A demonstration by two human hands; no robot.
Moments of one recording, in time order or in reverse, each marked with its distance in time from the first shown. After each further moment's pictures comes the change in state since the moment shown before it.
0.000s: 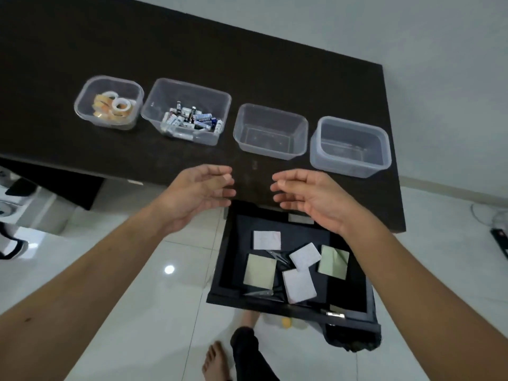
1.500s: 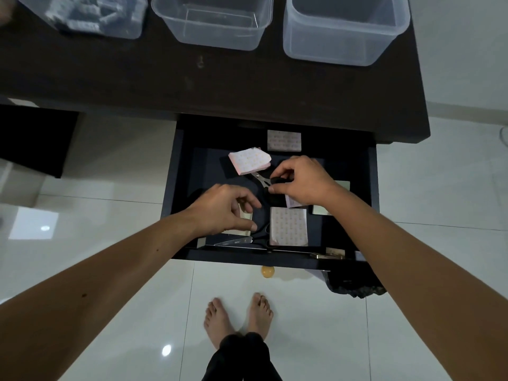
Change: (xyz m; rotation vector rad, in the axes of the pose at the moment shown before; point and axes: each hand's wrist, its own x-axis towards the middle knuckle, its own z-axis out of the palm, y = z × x) left_hand 0.036 -0.212 0.083 1.006 -0.327 0.075; right_hand 0.040 0.207 -0.074 -0.907 0.130 -0.075
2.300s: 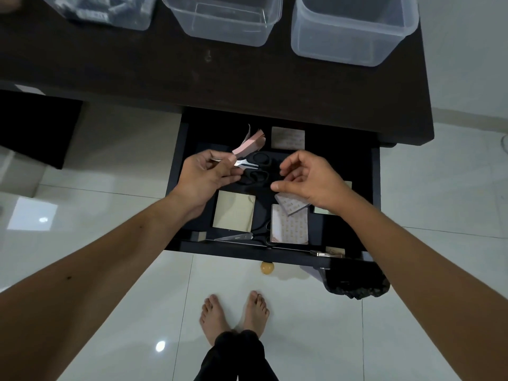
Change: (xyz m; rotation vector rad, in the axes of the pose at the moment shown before) left_hand 0.008 0.000 -0.015 -0.957 0.488 -0.108; right_hand -0.025 0.007 -0.004 0.462 0.023 -0.037
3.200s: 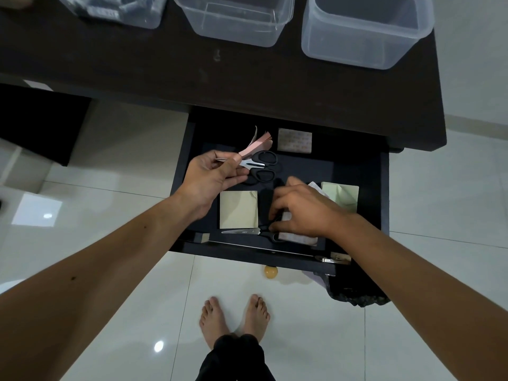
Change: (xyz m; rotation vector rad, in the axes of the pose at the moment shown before) left_hand 0.005 -0.003 -0.001 -0.133 -0.002 -0.056; right_hand -0.006 0.013 0.028 -0.811 -0.332 -0.375
